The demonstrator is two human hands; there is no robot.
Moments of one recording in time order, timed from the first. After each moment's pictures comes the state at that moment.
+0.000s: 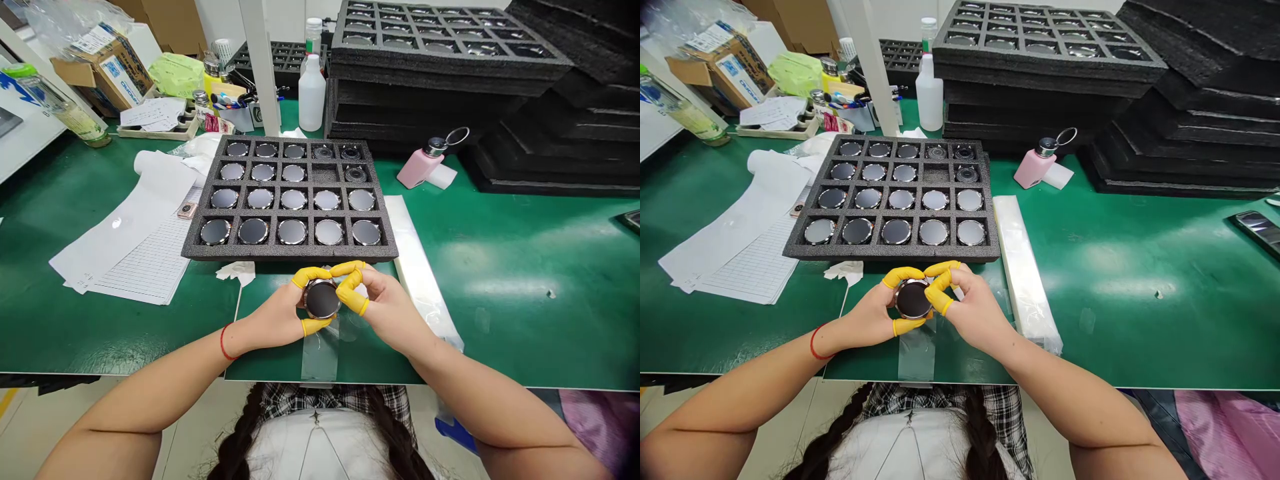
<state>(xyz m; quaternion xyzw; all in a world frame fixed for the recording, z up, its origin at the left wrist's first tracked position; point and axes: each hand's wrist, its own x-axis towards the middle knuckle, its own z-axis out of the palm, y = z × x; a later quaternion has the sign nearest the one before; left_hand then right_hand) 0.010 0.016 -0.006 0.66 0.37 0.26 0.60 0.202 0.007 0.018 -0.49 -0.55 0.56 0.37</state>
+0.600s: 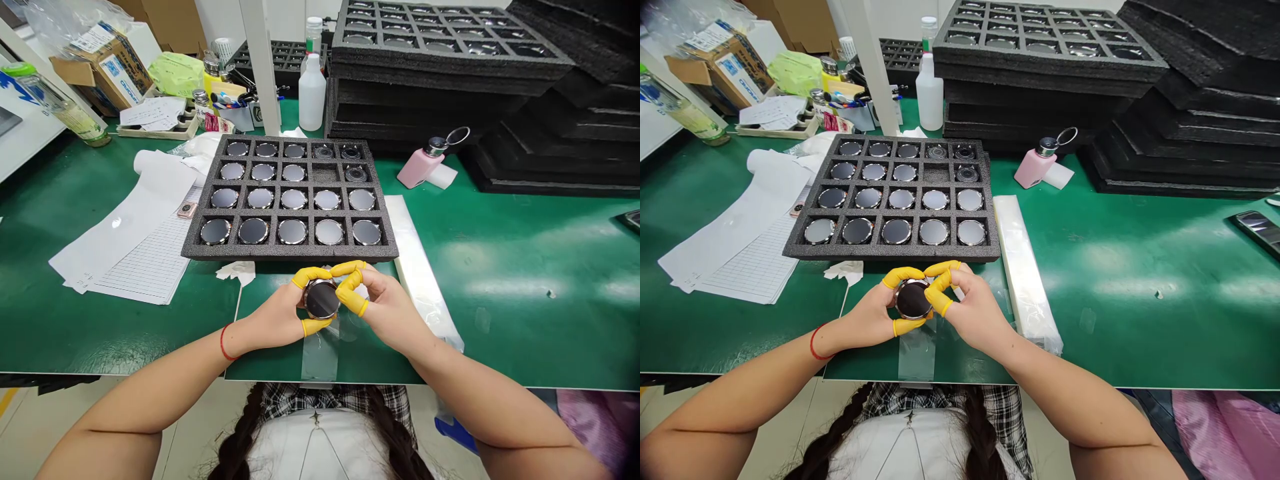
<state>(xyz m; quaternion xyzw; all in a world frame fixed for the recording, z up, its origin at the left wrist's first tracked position) 0.009 0.017 -0.007 0.66 0.37 0.25 0.60 0.201 0.008 0.016 -0.49 -0.57 0.54 0.38</state>
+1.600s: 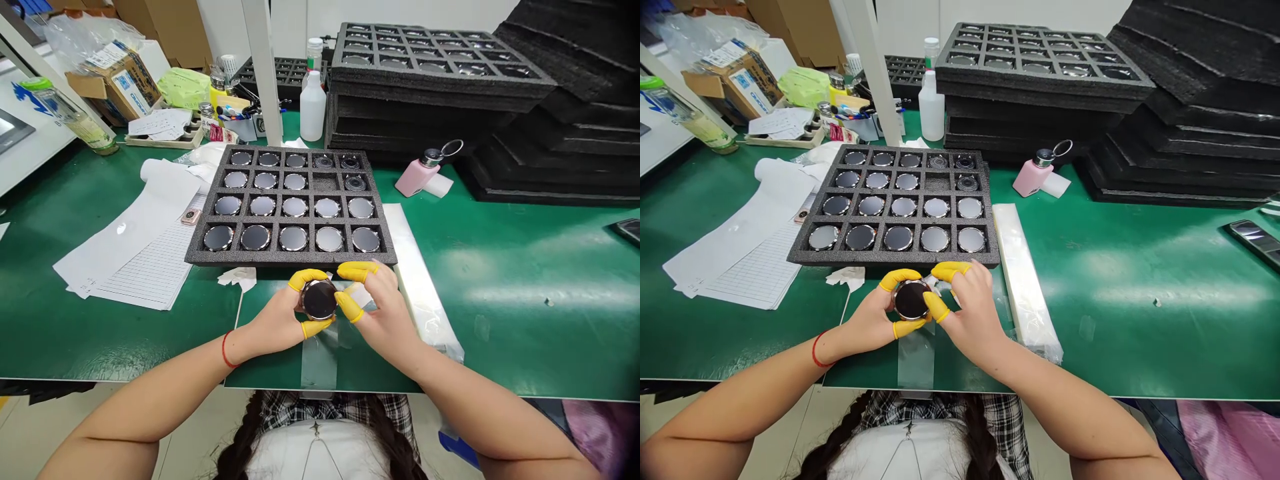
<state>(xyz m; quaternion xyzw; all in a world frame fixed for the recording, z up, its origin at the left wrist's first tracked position) 0.012 0.014 -0.008 0.65 0.40 0.31 0.57 0.201 0.005 0.008 -0.49 -0.75 0.22 0.39</state>
